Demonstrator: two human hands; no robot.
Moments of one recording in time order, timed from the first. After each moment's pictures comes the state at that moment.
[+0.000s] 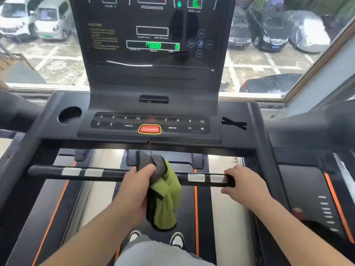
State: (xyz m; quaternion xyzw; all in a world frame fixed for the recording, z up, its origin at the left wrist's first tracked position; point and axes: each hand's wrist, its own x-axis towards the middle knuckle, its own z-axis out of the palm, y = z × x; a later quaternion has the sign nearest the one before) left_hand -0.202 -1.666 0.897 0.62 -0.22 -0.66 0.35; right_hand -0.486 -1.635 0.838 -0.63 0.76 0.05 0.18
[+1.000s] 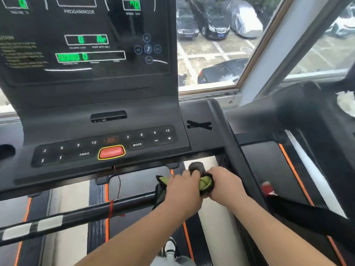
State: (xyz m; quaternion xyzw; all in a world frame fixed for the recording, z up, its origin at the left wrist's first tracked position) left_hand -0.347 -1.700 0.836 0.39 -0.88 -0.24 -0.10; right_hand -0.485 -1.642 0.845 -0.53 0.82 0.02 0.22
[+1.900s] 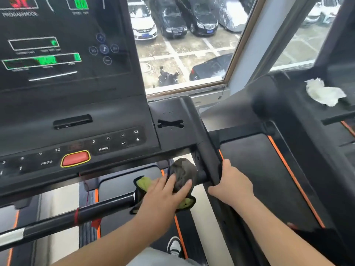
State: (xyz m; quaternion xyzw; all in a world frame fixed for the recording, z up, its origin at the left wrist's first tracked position) left_hand -0.349 -1.666 0.806 0.25 -0.97 -0.03 -0.07; right_hand -0.564 -1.588 0.852 -0.37 0.90 0.02 0.22
